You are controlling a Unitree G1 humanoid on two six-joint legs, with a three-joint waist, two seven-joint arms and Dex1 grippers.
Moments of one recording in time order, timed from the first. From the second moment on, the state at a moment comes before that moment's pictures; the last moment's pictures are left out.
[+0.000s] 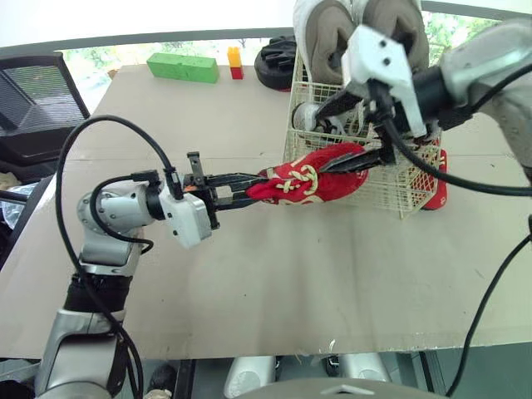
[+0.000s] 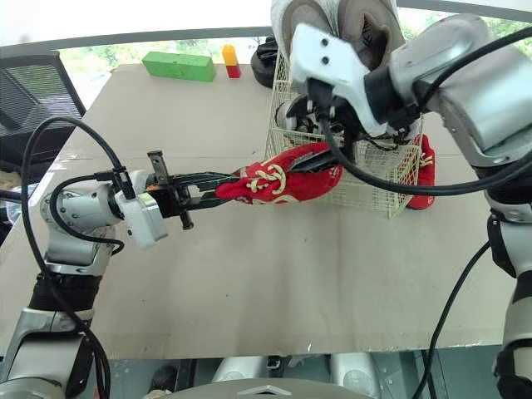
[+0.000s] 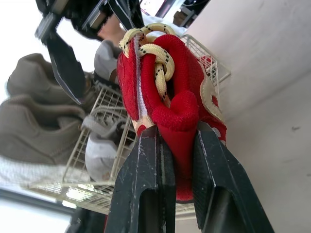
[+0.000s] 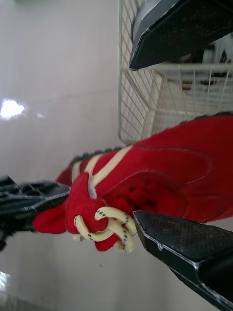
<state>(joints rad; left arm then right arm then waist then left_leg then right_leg) -0.47 0.70 0.02 0.03 -0.26 -0.75 -1.19 -1.34 -0.82 0.52 -0.11 0.44 0.88 1.28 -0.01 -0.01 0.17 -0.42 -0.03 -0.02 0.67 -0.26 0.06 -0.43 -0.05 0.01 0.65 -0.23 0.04</state>
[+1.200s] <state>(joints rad) -0.25 0.54 0.07 -0.43 -1.32 0.61 -0.43 -1.02 -0.47 -0.06 -0.41 0.63 1.46 0.78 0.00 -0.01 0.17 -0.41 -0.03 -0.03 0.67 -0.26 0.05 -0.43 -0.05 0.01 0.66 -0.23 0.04</state>
